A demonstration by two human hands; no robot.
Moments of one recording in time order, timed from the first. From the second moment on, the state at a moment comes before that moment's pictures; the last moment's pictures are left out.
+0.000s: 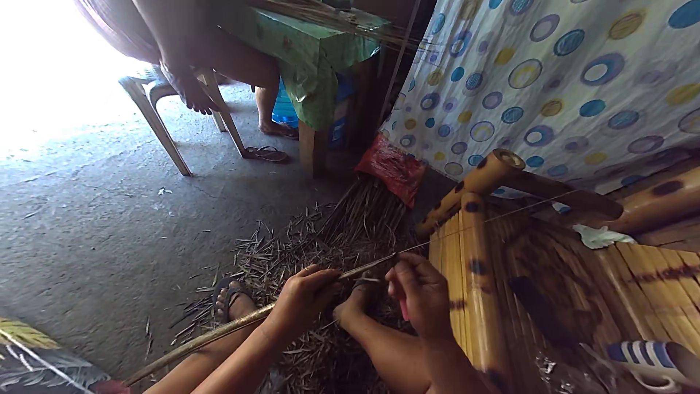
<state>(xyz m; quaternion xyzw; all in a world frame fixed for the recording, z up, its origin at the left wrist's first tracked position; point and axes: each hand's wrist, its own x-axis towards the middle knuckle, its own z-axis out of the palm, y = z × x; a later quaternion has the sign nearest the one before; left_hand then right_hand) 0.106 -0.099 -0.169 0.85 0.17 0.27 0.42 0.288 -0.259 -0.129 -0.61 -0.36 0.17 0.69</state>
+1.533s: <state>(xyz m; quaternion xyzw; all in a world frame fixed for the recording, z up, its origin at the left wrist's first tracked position) 0.099 -0.094 -0.165 0.86 0.12 0.23 0.44 0.303 -0.262 -0.139 -0.59 -0.40 0.18 0.68</state>
